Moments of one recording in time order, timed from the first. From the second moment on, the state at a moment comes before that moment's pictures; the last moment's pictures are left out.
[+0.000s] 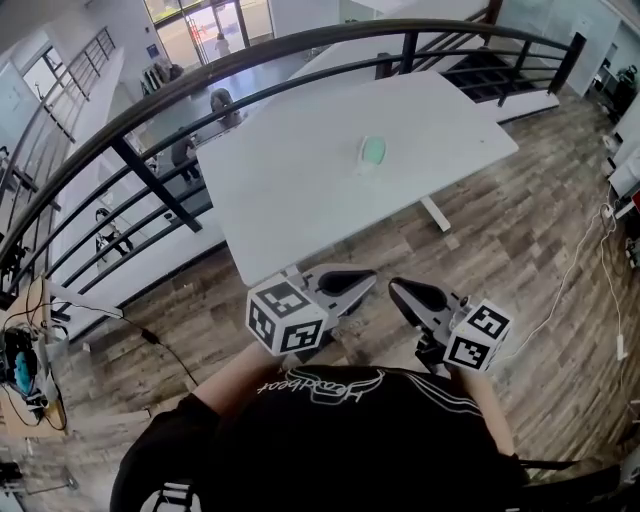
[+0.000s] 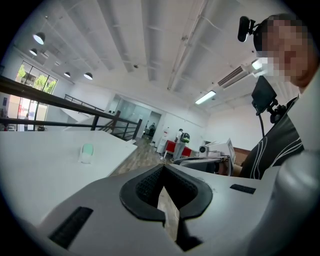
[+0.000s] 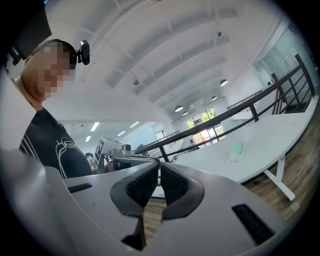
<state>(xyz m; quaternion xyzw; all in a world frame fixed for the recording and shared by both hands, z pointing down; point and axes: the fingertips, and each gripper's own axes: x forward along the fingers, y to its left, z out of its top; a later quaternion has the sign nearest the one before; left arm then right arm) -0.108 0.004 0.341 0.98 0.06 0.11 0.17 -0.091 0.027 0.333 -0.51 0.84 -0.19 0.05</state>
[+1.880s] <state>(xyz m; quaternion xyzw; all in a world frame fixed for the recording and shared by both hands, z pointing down) 0.185 -0.221 0.371 0.97 -0.09 0.13 0.19 0.207 -0.202 0.351 -0.41 0.89 -0.21 0.07</state>
